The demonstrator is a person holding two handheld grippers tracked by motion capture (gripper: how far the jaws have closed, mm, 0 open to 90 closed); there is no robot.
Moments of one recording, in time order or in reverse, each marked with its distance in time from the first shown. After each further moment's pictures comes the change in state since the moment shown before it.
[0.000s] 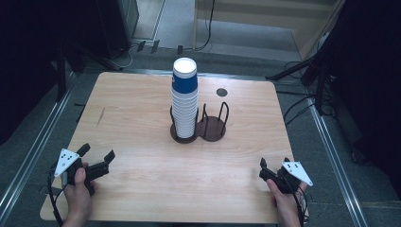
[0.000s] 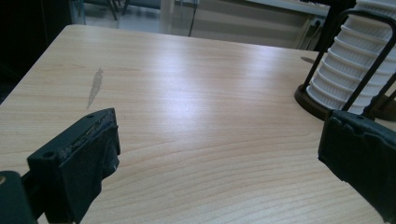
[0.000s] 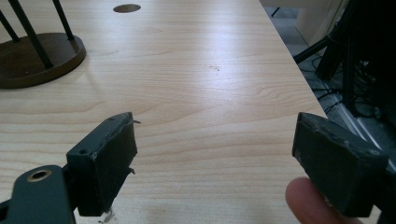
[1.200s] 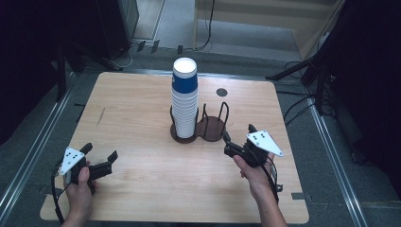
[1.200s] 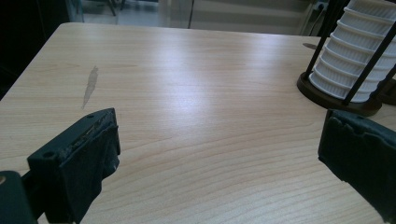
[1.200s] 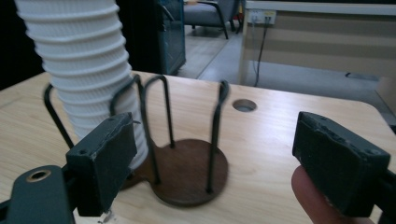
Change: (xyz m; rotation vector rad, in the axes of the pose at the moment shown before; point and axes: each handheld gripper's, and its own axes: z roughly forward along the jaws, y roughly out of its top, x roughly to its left) left arm -0.004 0.001 0.005 0.034 0.009 0.035; right arm 0.112 0.102 0.000 -0.153 0.266 -0.086
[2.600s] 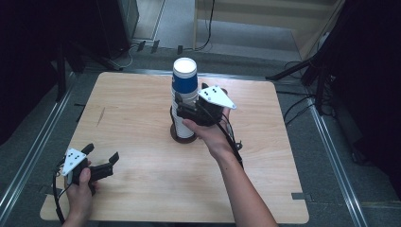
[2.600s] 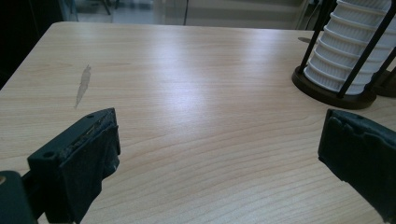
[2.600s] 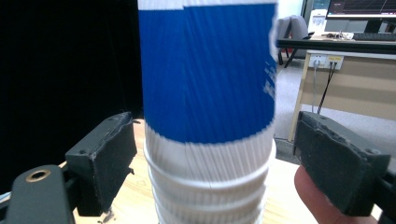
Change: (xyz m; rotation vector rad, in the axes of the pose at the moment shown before) left arm -0.003 -0.001 0.000 0.007 -0.016 0.020; right arm 0.095 0.097 0.080 -0.112 0.199 -0.019
